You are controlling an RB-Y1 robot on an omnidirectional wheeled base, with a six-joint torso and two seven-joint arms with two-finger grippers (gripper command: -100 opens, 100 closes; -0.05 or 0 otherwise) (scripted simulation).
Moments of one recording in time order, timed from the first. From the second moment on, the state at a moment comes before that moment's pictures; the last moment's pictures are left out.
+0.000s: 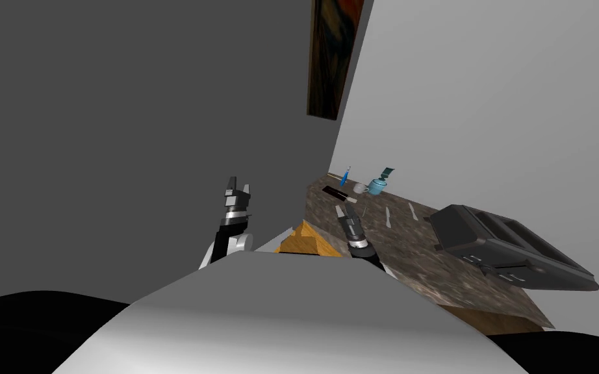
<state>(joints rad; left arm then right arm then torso) 0.45 -0.02 0.05 -2.24 0.01 -0.38 0.03 0.58 -0.42 0.22 -2.06 -0.07 -0.72 0.02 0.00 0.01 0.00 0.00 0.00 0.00</state>
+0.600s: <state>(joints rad) 0.45 -0.02 0.05 -2.24 0.01 -0.38 0.03 0.60 -0.57 0.30 -1.87 -0.06 -0.78 -0.02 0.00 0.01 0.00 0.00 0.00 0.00</state>
